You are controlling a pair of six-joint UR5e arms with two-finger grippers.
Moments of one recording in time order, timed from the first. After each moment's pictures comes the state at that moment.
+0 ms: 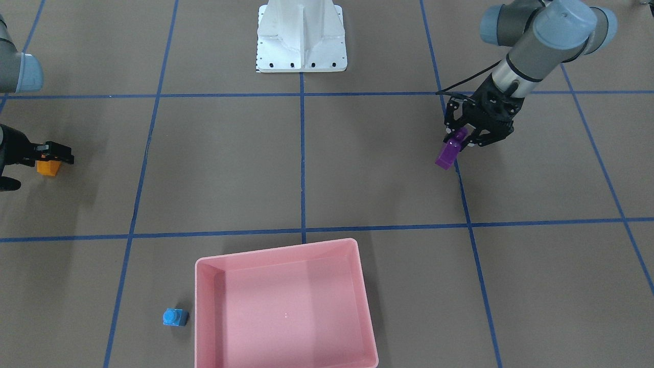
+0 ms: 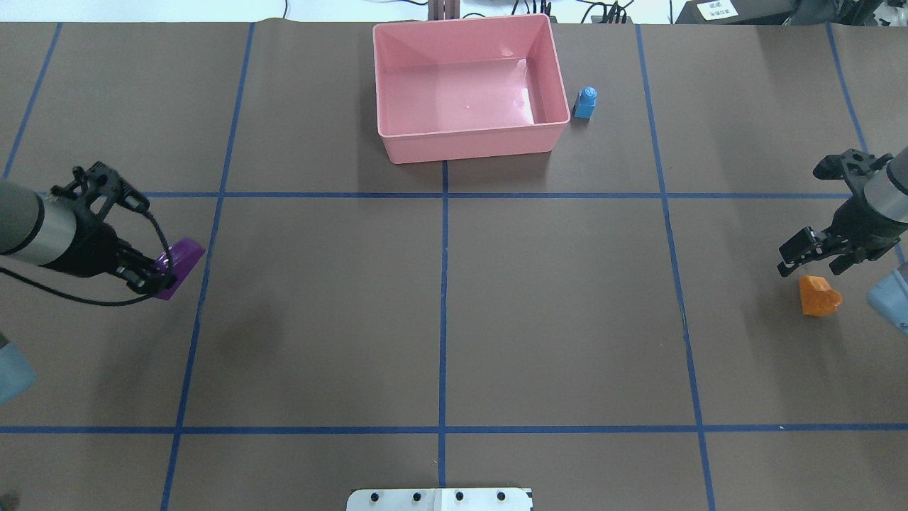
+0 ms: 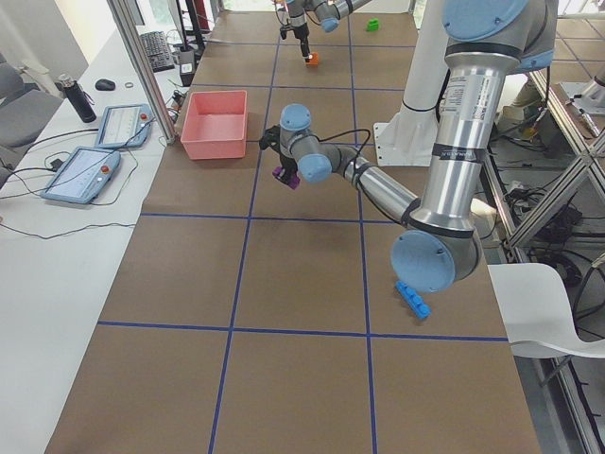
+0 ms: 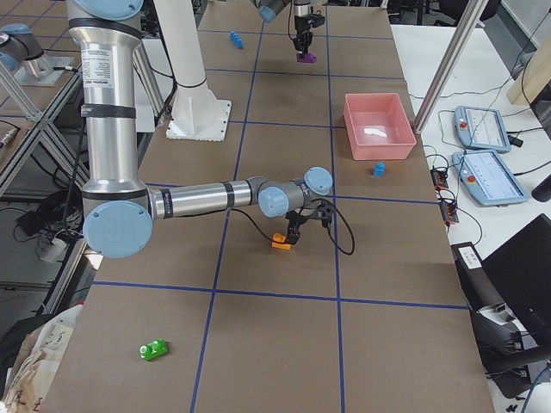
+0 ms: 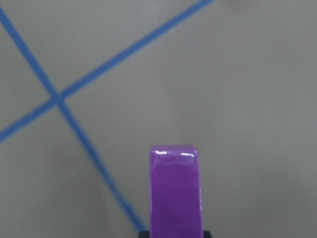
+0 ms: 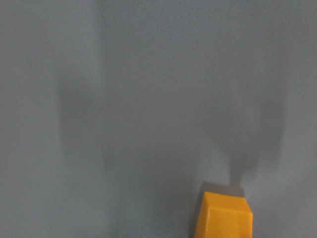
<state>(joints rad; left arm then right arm) -0.82 -1.83 -1.90 -1.95 -2.14 -0.58 1.03 -1.57 1.63 -1.40 2.39 0.54</state>
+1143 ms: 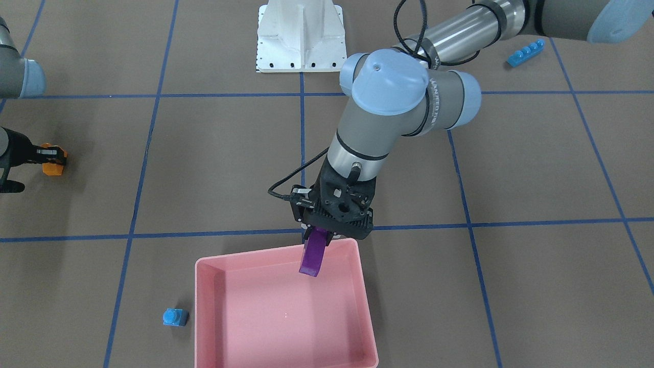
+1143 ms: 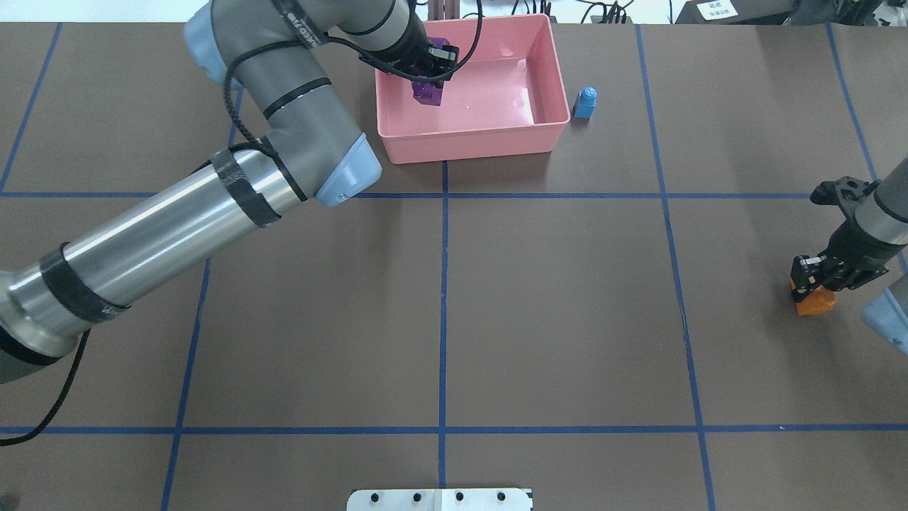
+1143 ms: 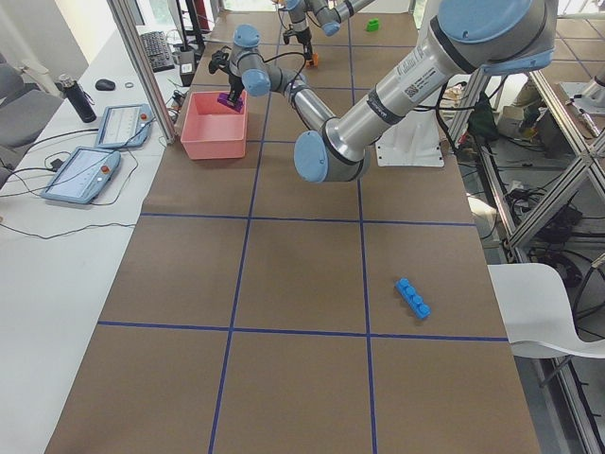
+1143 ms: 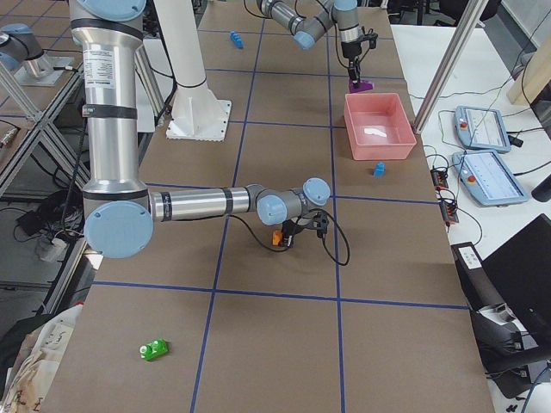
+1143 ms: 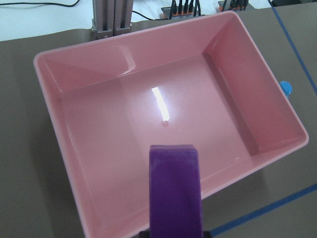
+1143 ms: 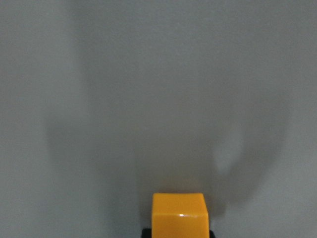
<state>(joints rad) -0.80 -2.61 -1.19 -2.01 -1.91 -0.92 1.01 -1.57 1.59 -1.40 2.38 0.54</state>
